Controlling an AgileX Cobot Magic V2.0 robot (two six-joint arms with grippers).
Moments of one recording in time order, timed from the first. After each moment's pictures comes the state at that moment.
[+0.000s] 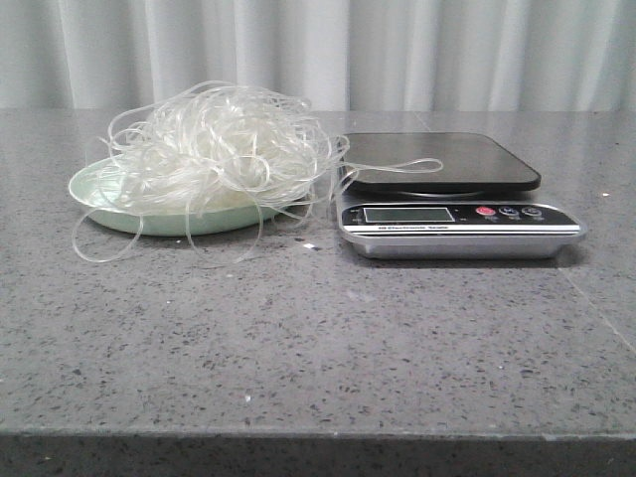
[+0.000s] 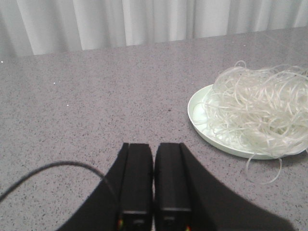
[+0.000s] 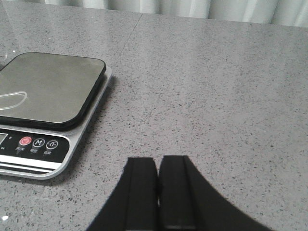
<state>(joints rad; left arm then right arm) -0.19 0.31 -0.42 0.07 0.43 -0.03 0.11 0.40 -0.31 0.01 0.27 0.02</state>
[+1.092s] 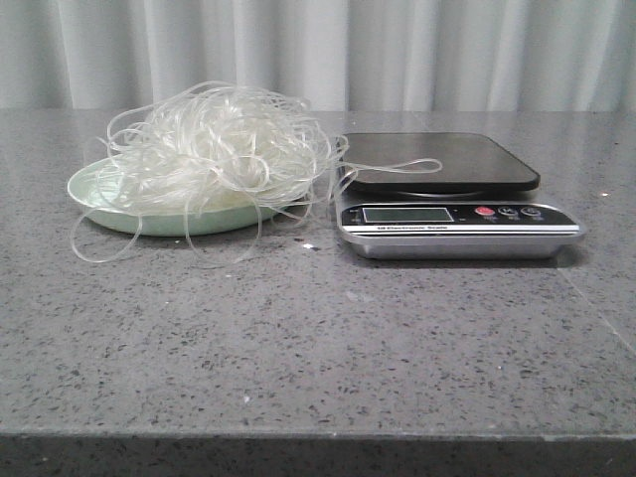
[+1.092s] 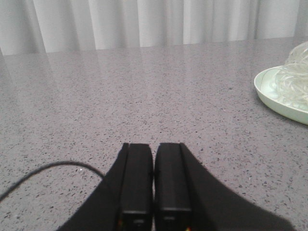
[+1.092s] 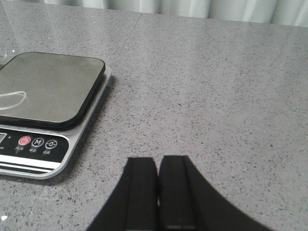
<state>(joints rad) 0.03 0.00 0.00 0.05 0.17 0.03 0.11 0.40 -0.30 0.01 0.26 0.02</state>
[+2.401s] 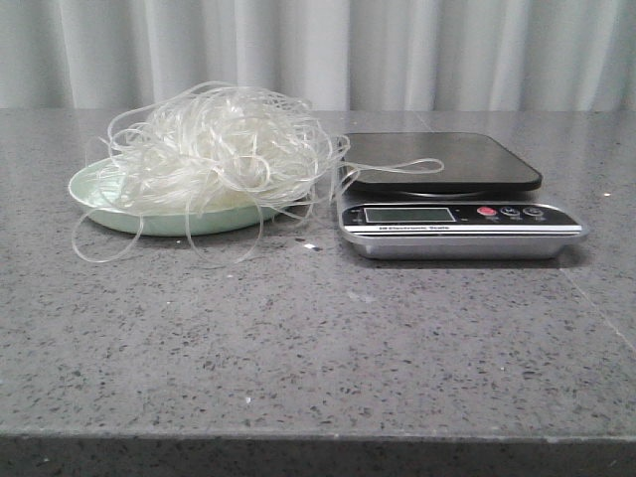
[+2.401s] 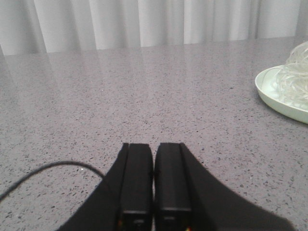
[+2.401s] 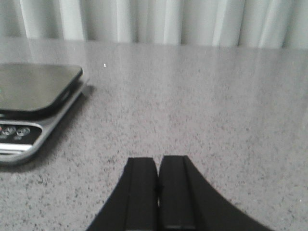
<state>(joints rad) 0.03 0.00 0.00 0.05 0.17 0.03 0.02 0.01 0.03 0.02 0.10 0.02</state>
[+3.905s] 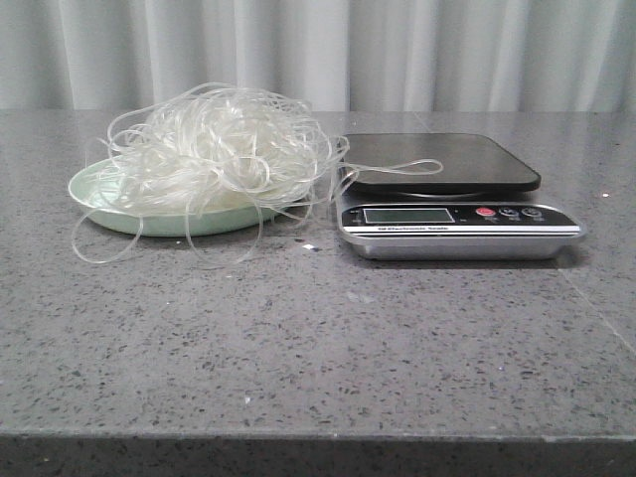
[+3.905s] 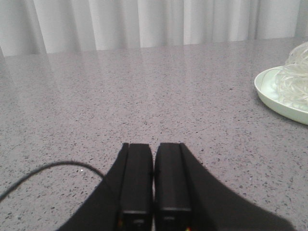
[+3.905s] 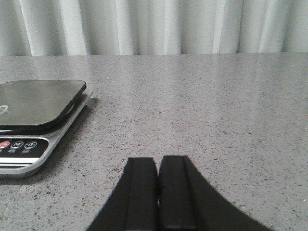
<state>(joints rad) 0.03 0.00 0.00 0.05 0.17 0.03 0.02 -0.01 0.03 0.07 0.10 0.02</state>
